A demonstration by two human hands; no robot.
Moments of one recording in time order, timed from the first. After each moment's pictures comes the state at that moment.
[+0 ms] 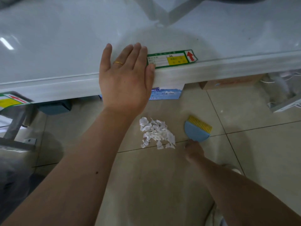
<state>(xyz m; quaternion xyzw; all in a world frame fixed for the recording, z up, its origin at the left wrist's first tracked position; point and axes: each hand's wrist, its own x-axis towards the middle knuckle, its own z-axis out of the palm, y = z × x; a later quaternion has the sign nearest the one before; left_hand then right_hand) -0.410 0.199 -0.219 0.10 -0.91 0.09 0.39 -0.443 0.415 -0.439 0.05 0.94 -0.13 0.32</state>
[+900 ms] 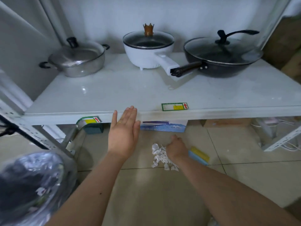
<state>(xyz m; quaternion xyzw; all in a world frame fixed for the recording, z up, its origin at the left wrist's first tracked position) -0.281 0.205 -0.153 0.20 -0.95 -0.09 0.22 -0.388 0.344 -0.226 -0.12 0.93 -0.26 0.23</state>
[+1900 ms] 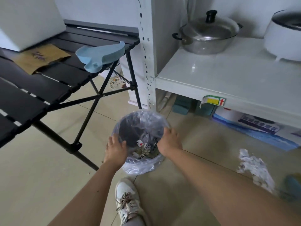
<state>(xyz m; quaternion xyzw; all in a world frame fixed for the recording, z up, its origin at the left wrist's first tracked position) 0.050 0.032 -0.250 0.64 -0.71 -0.28 0.07 -0.116 0.087 -0.231 -0.38 0.87 -0.16 0.28</state>
